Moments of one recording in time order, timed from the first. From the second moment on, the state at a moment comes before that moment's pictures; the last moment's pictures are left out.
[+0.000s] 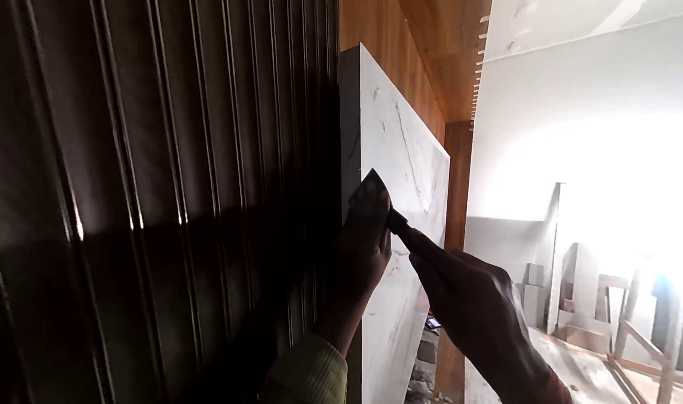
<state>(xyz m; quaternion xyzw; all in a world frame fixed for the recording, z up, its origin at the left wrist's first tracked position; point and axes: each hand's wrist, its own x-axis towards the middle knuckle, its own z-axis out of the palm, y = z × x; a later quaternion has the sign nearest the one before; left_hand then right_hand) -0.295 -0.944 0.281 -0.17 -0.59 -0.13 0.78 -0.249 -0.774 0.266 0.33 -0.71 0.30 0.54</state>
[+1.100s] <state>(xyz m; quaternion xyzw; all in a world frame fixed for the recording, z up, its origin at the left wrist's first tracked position) -0.304 -0.943 0.327 -0.19 -0.61 -0.17 0.76 -0.261 -0.774 0.307 0.33 -0.72 0.30 0.54</state>
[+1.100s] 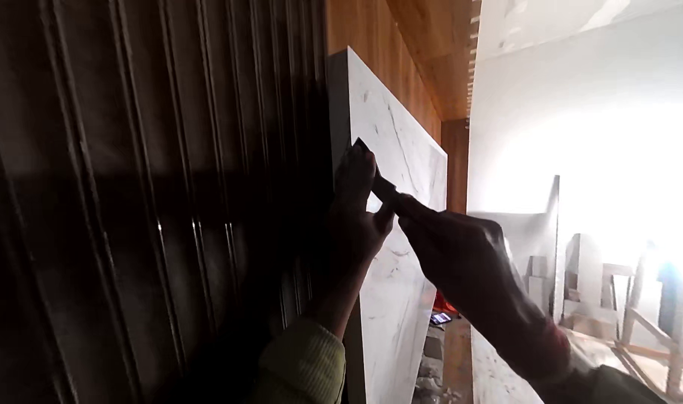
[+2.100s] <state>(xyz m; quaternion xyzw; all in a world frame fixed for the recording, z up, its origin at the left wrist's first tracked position) -0.307 -0.935 0.361 -0.17 -0.60 -0.17 0.76 -0.261 -0.764 0.349 0.34 -0.72 0.27 0.54</state>
